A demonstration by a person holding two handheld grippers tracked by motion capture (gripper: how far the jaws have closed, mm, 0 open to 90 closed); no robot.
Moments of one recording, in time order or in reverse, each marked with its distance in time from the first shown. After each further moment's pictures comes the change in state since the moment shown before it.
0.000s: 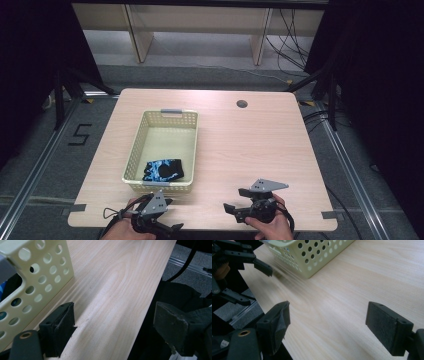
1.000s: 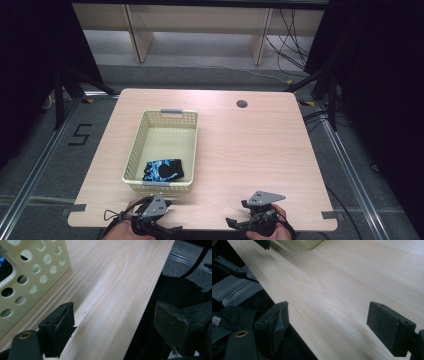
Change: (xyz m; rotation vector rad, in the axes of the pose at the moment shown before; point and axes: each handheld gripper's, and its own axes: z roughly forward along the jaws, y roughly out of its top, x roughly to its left) left arm -0.003 -0.007 0.002 0.025 -0.001 -0.006; right arm 0.013 -0.024 -0.003 0.111 -0.061 -0.053
